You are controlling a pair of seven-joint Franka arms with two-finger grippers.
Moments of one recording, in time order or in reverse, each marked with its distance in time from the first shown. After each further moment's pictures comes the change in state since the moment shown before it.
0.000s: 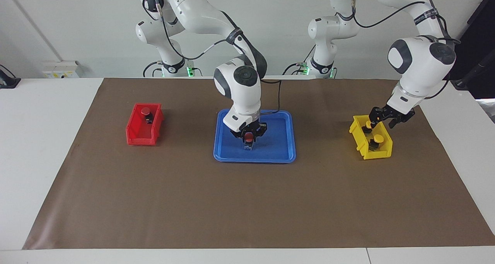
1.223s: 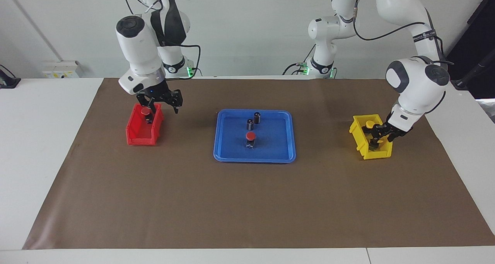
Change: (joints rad) left arm 0.031 0.101 0.002 -0.013 0.000 0.137 -0.038; right arm -0.437 -0.665 -0.047 -0.527 -0.070 -0.152 -0.443
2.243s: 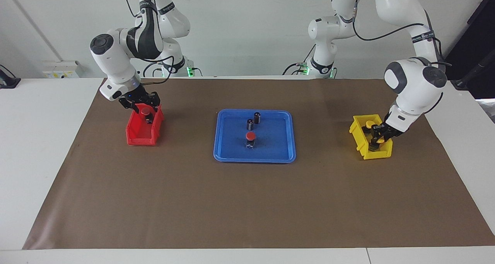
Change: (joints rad) left arm -0.006 -0.005 -0.009 0.107 0.000 -0.156 0.000; right arm -0.203 -0.032 0.000 -0.257 0.050 0.172 -0.295
